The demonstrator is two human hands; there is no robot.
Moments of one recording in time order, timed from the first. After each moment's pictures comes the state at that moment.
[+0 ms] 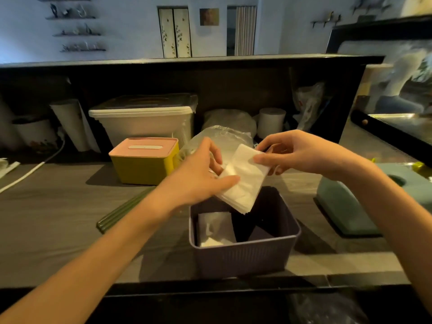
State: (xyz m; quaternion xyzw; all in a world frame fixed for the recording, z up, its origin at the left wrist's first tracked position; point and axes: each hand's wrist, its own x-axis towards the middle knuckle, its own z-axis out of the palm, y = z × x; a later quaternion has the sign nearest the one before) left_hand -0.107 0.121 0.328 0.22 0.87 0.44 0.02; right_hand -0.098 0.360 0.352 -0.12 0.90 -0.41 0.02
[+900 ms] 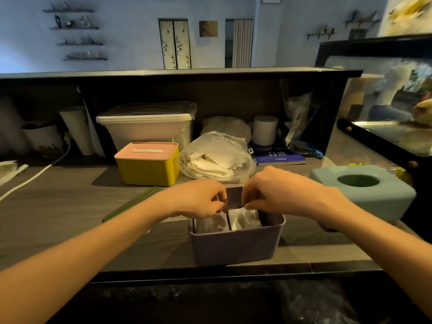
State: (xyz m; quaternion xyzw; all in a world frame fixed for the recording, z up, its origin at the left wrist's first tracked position) left_hand -0.085 0.125 0.329 0.30 0.93 0.15 0.17; right_hand -0.054 0.320 0.330 -0.17 0.99 -0.01 0.02
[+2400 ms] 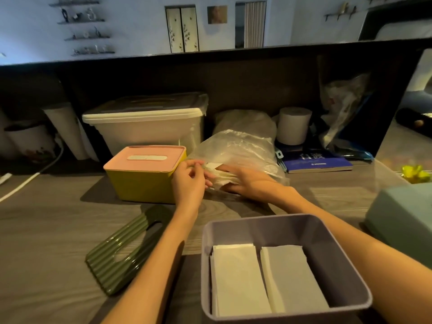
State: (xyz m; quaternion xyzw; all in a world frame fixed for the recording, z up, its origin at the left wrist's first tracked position) left_hand -0.258 0.124 0.223 -0.01 0.73 0.66 -0.18; right_hand -0.276 0.296 0.224 -0.20 0.95 -0.22 -0.03
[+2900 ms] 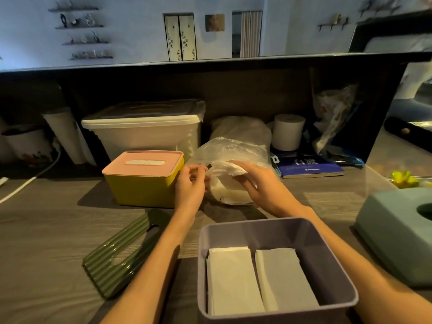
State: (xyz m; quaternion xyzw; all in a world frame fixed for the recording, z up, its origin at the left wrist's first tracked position) left_hand -0.260 0.126 0.220 0.00 0.74 0.66 -0.14; right_hand -0.227 0.316 0.234 -0.25 0.89 -0.32 -0.23
